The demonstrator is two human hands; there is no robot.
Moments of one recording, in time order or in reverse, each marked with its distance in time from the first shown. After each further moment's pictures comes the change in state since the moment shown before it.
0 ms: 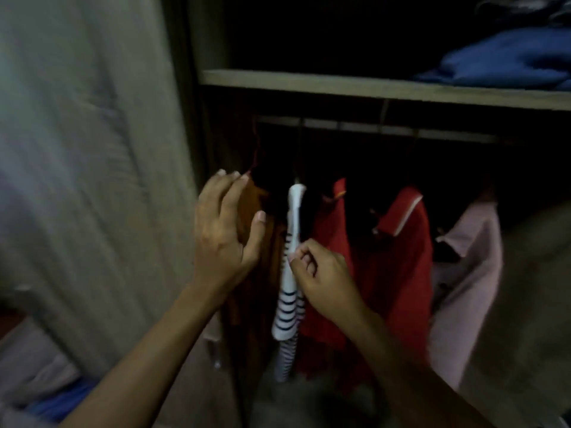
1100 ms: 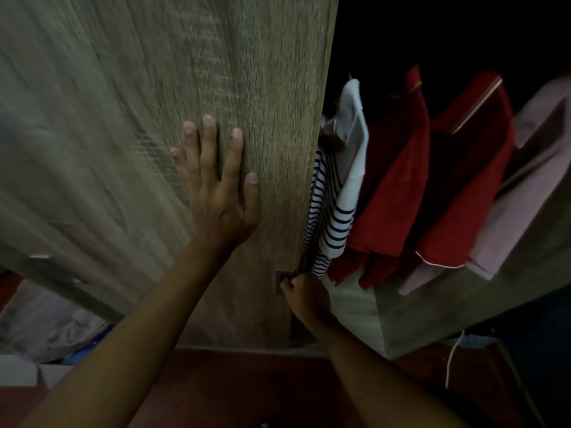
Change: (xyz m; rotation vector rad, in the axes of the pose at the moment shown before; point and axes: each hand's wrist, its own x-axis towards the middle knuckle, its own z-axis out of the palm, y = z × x) left_hand -0.067 -0.127 -0.023 0.049 -0.086 0.042; right_hand -0.137 0.042 0.240 -0.383 -0.285 0.773
